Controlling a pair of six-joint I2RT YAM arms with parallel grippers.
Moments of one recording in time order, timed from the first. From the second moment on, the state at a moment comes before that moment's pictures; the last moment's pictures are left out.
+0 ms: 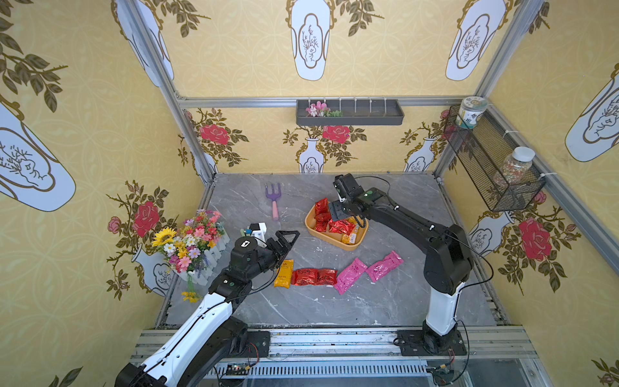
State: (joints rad) left arm -0.41 0.79 0.43 0.00 0.34 -1.21; right arm 0.61 1.93 1.66 -0.73 0.24 0.16
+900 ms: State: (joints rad) left arm -0.40 0.78 0.41 0.01 0.37 -1.22; right arm 0.68 2.21 1.80 -0.87 0.42 0.06
